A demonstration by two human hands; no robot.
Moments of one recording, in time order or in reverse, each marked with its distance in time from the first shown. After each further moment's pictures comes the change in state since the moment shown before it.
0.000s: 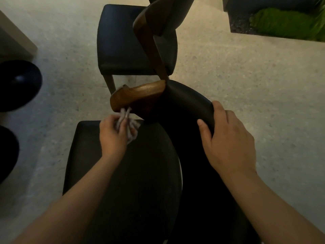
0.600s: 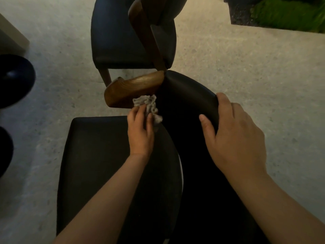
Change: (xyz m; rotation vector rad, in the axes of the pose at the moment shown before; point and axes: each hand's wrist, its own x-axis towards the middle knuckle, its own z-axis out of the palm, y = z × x) left_hand -0.018 0.009 0.072 -0.115 -0.084 0.210; right_hand -0.001 0.002 0.004 -0.021 0.019 -0.008
